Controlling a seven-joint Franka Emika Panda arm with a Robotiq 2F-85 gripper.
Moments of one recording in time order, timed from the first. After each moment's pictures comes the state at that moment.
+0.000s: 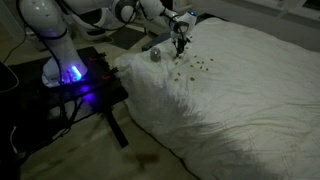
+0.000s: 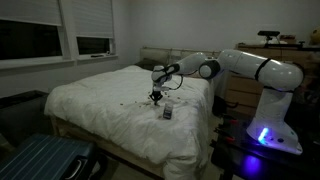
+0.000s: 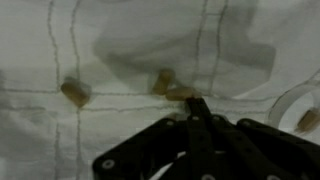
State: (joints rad) arm -0.15 1.37 -0.06 -0.73 0.19 2.08 0.36
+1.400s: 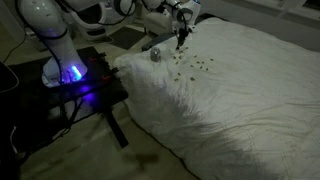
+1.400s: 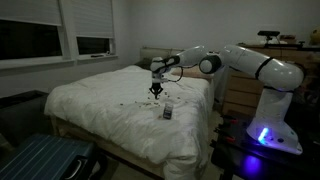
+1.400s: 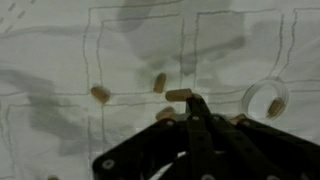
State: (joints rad) arm -0.13 1.28 -0.08 -0.72 0.19 1.89 0.46
